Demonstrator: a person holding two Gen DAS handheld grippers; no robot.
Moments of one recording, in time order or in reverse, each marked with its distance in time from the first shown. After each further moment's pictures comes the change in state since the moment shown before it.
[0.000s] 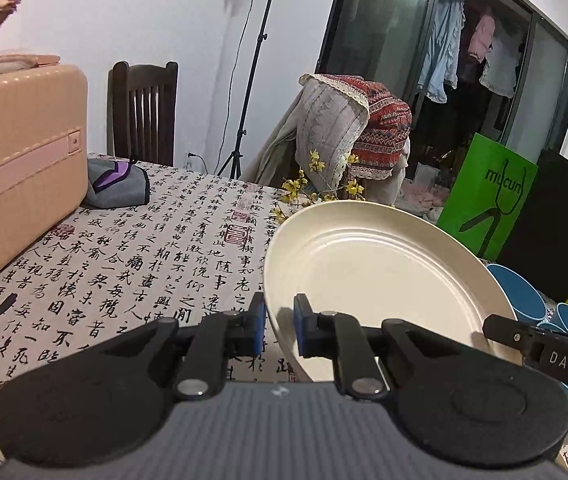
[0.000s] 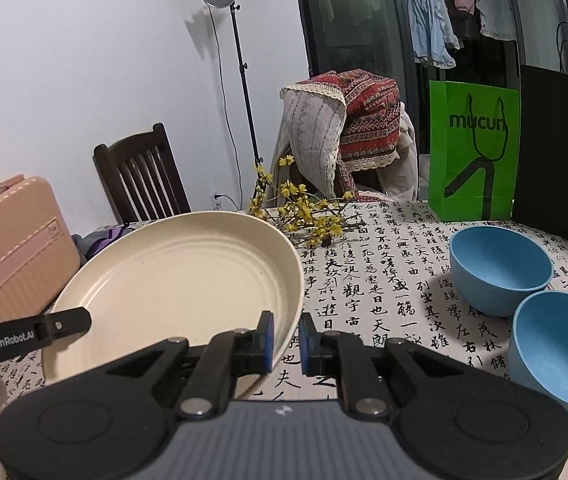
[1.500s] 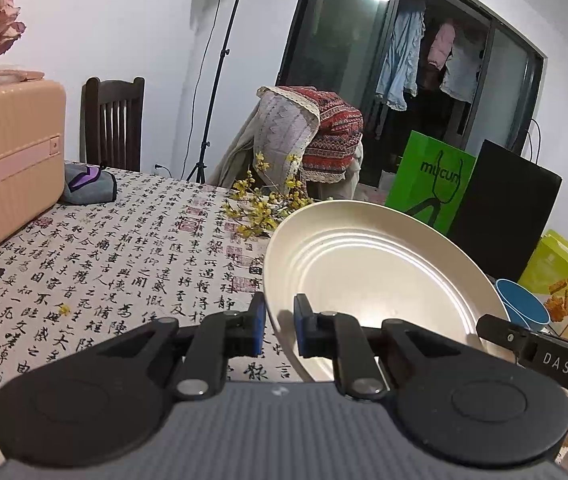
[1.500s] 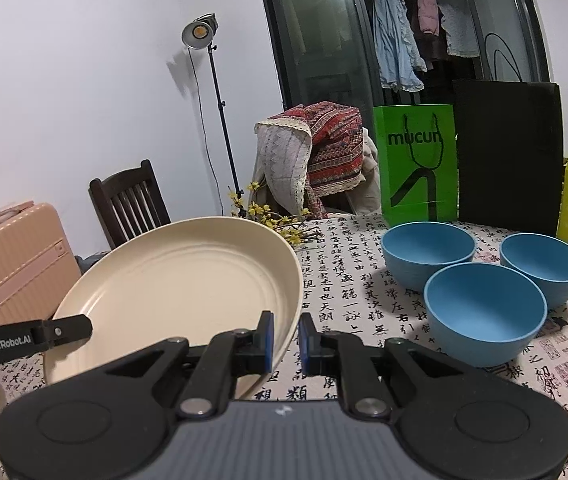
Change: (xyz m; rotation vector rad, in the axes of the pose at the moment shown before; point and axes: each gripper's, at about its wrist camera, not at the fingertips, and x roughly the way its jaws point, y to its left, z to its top) left arm -0.070 -0.042 -0.048 0.033 -0.043 -0.102; right arm -0.095 -0.043 -0.052 0.056 -0.108 -0.042
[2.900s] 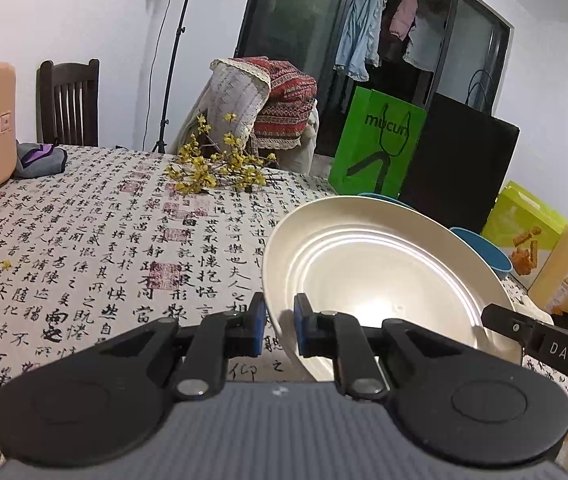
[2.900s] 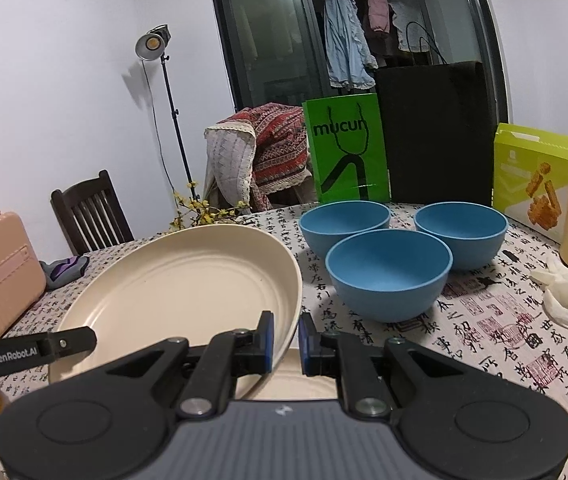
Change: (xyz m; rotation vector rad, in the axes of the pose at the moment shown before) left arm 0.002 -0.060 -0.051 0.062 0.071 -0.089; right arm -0.048 -0.063 -0.042 0.074 -0.014 -0.104
